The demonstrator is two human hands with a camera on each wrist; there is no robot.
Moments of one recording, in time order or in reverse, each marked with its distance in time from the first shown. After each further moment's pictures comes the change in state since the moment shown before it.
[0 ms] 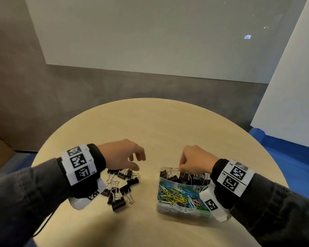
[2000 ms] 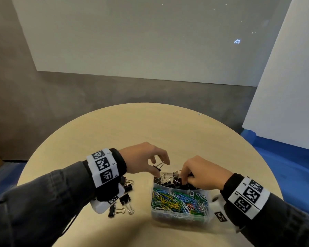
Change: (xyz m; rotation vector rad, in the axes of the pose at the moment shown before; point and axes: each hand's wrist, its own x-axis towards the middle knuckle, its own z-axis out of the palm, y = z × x) left_hand 0.042 0.040 0.001 -0.152 0.030 0.216; right_hand -0.033 0.028 0.001 -0.064 -0.008 -0.158
